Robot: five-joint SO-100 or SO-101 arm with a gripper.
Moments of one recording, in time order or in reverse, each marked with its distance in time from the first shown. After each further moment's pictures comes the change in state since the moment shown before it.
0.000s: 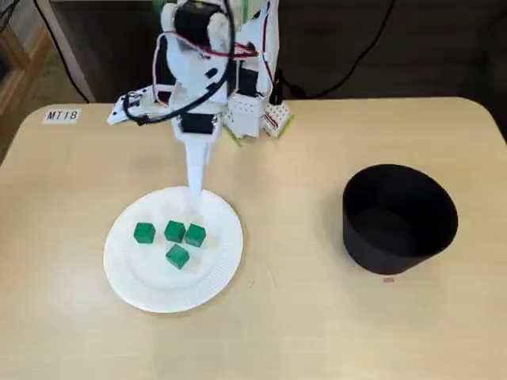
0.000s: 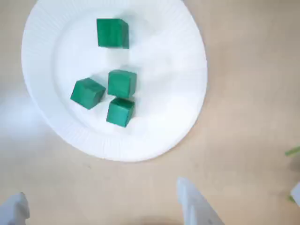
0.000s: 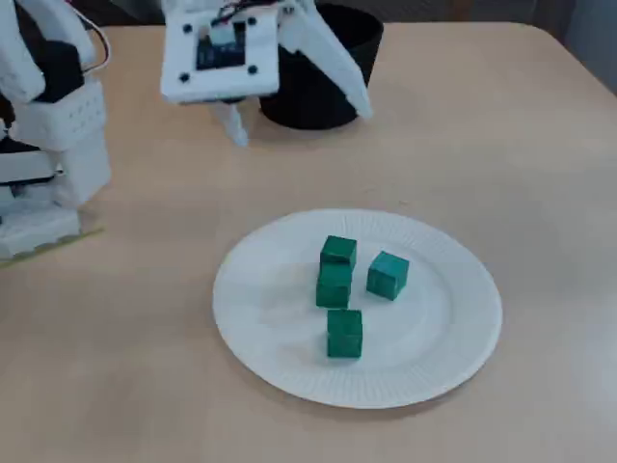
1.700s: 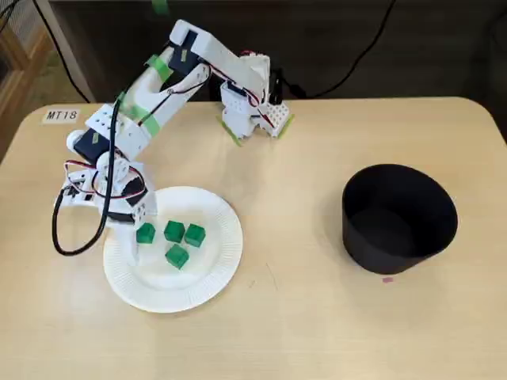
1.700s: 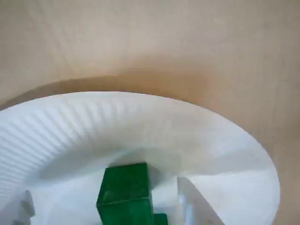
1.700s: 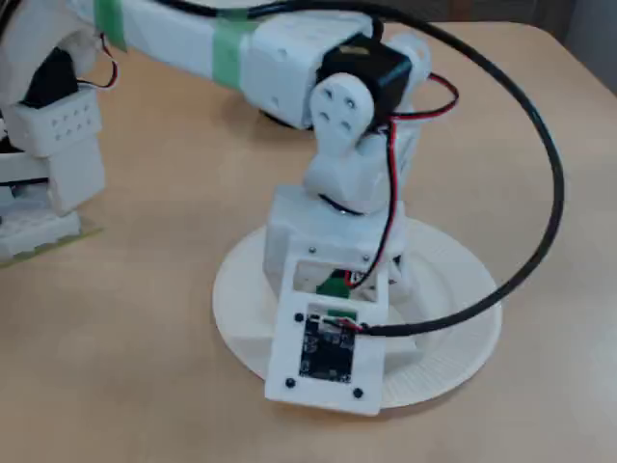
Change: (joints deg) arm 10.5 -55.9 -39.6 0.0 -6.7
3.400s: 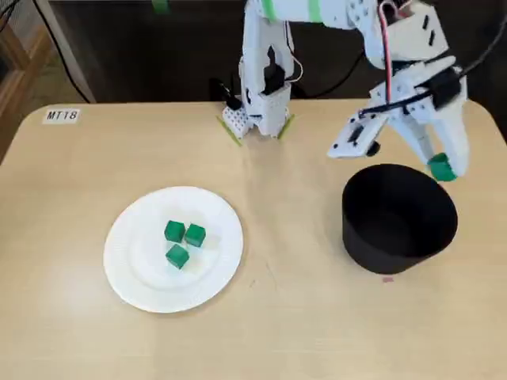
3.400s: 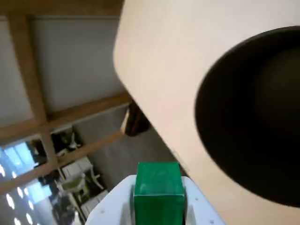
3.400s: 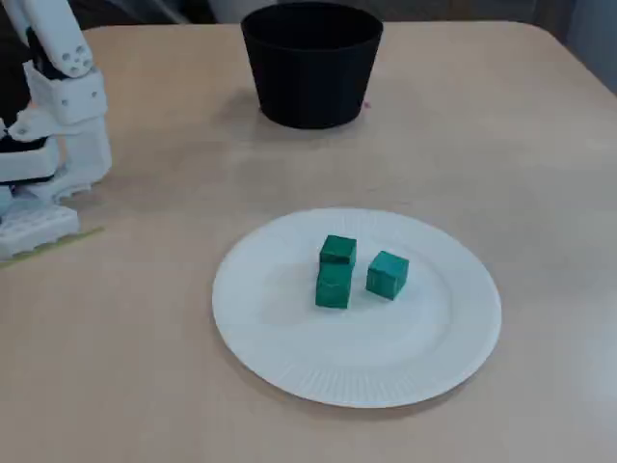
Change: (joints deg) arm -72.6 56.7 39.6 -33.8 33.0
